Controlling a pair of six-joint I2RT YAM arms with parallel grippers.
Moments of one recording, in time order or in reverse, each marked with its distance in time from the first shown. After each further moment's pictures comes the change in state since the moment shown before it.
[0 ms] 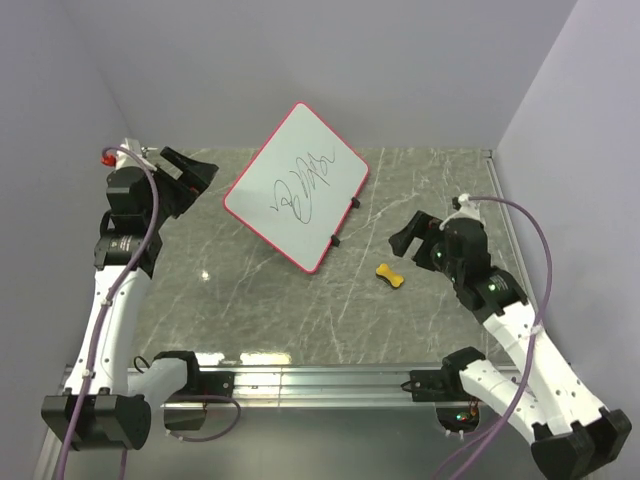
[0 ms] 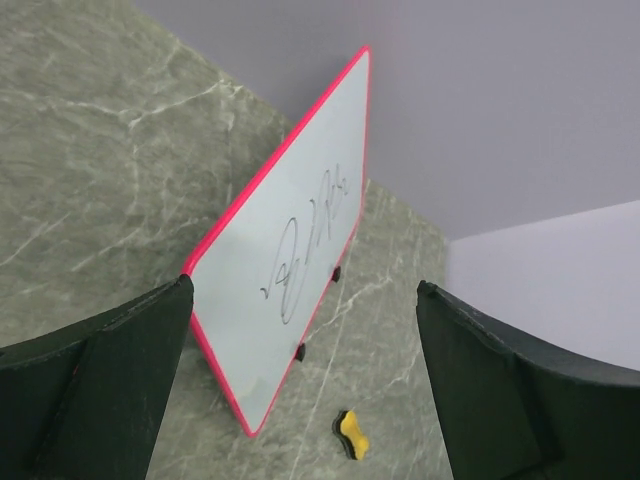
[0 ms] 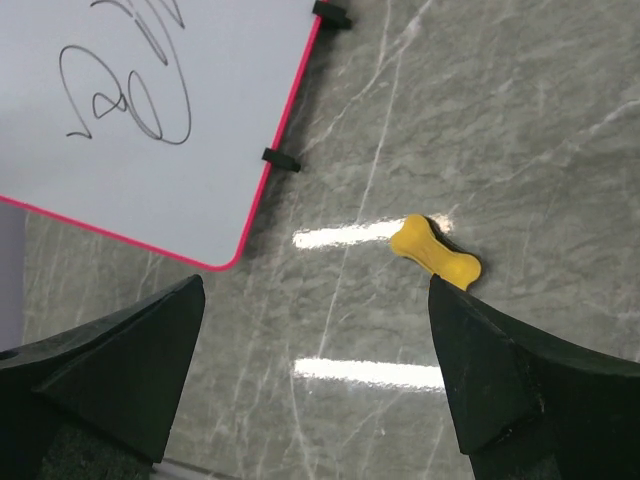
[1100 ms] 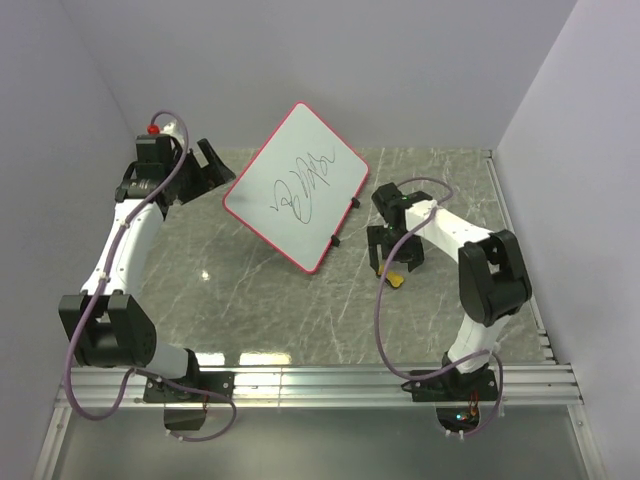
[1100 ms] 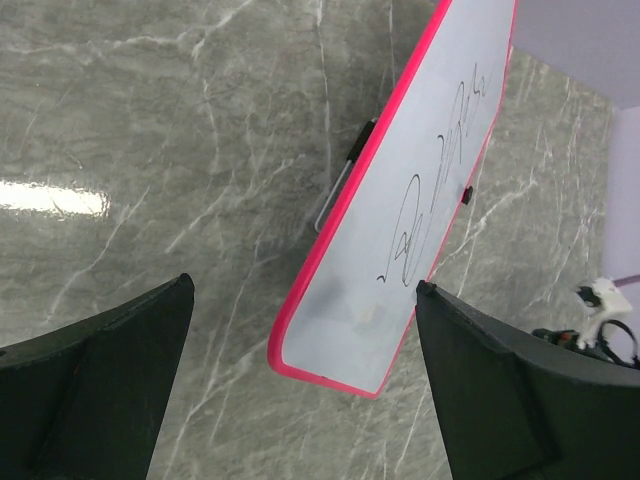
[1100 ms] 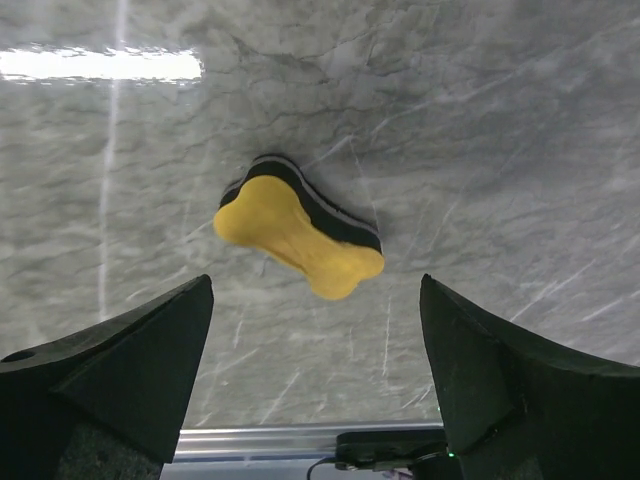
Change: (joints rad) left arm 0.002 0.422 0.265 -0.191 0.102 0.333; right arm 0.026 0.957 0.465 -0.427 -0.003 -0.294
